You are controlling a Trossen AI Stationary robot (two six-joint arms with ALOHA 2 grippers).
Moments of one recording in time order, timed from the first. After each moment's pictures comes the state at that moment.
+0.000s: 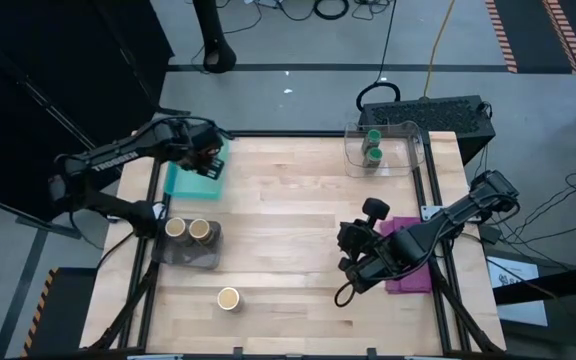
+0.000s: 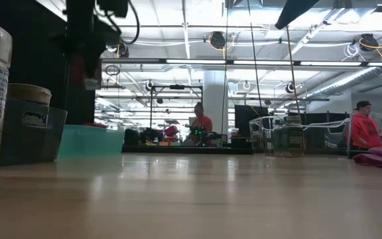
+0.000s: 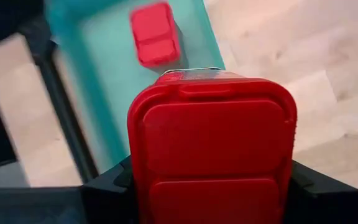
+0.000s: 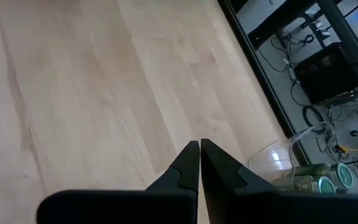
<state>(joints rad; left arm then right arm) 0.47 1.28 1.28 -1.40 -0.28 -0.69 0.54 1.58 1.43 -1.23 0.83 0.76</state>
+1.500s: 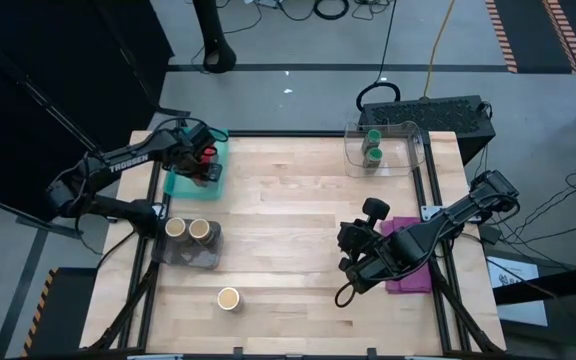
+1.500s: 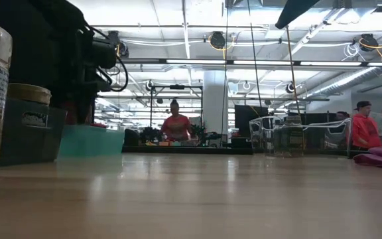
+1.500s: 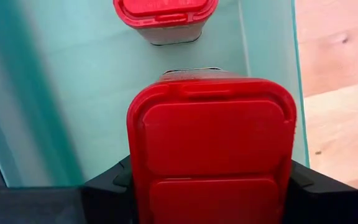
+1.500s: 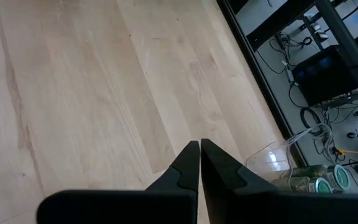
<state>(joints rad) 0.77 1.26 0.84 -0.98 -0.05 -0.54 0.54 1.58 1.43 -1.23 0.84 0.75</state>
